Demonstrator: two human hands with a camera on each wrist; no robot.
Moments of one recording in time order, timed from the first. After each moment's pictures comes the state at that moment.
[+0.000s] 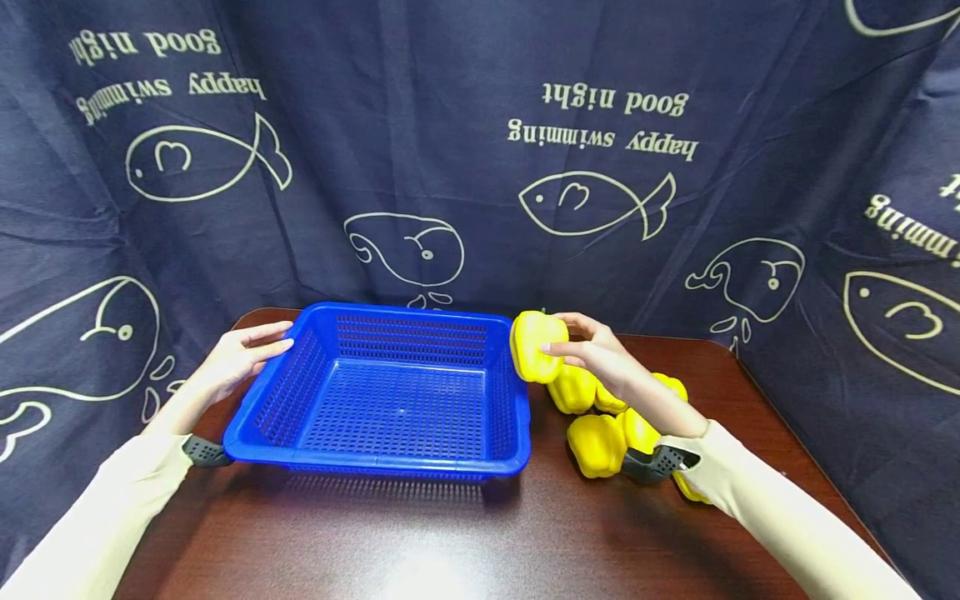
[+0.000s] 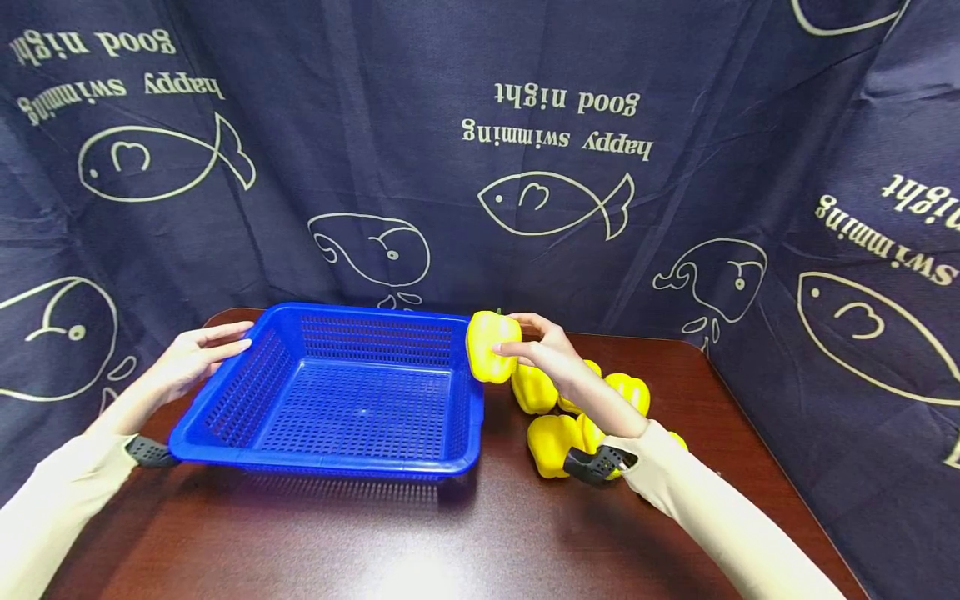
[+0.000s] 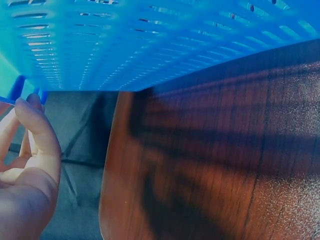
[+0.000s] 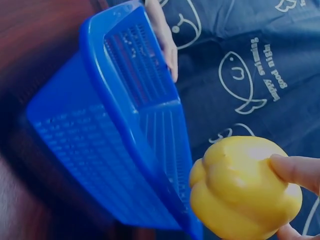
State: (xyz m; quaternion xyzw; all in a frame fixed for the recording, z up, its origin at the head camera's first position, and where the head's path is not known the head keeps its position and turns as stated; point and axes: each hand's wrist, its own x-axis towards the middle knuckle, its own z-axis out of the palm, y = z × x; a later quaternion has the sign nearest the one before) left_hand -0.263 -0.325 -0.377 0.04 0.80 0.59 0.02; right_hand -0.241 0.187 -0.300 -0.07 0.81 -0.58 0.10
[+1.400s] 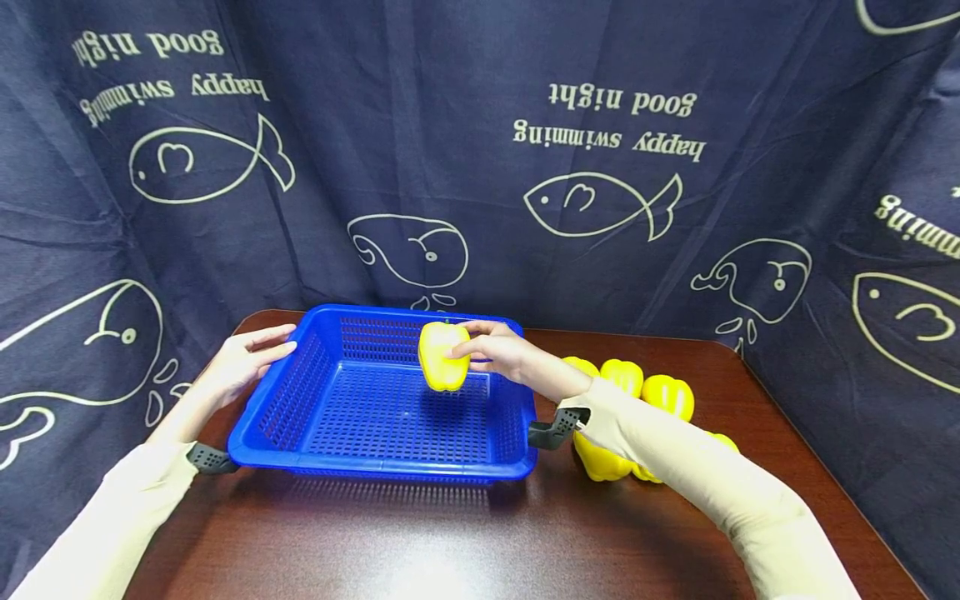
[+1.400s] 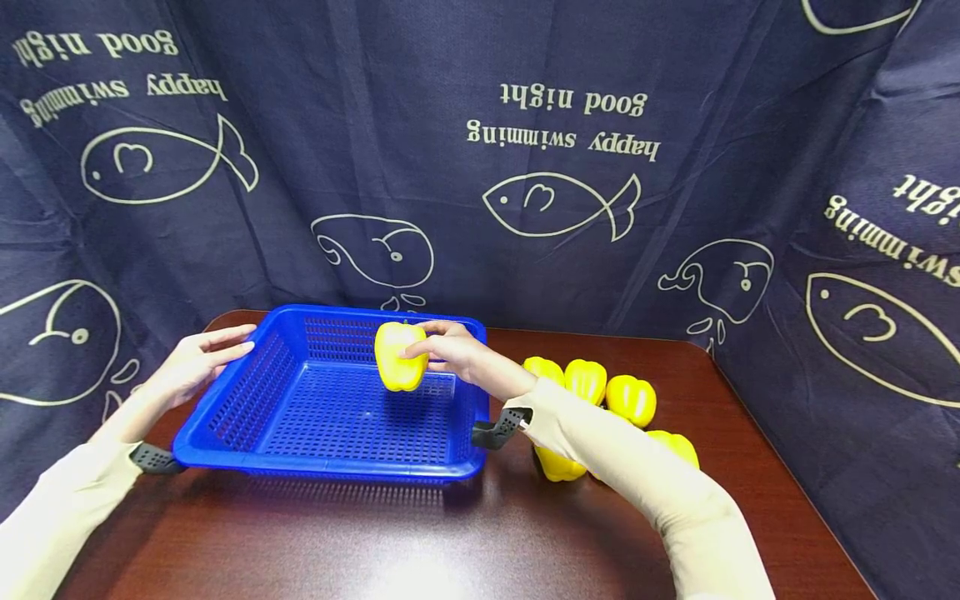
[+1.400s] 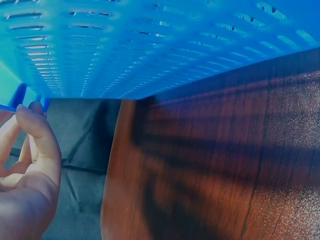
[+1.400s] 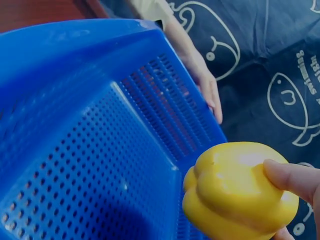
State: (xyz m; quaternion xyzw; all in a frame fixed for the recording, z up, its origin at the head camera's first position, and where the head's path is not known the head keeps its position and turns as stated) left_hand -0.262 -0.326 -0.382 0.05 0.77 0.64 0.01; right_hand -0.278 0.062 -0.320 -0.03 0.74 -0.63 0.23
